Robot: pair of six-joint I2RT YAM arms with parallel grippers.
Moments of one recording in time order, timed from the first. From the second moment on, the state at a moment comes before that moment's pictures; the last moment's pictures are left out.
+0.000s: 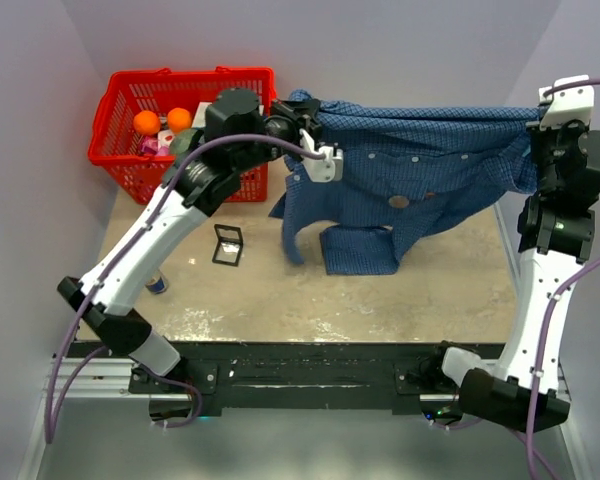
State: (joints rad) left arm -0.70 1.59 1.92 -0.42 0.21 1.37; right arm -0.34 1.11 1.47 -0.28 -0.05 -0.44
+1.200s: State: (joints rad) left arm -0.79 1.37 1.49 -0.42 0.17 1.29; right arm -0.35 0.87 1.31 -0.50 -0.06 -0.51
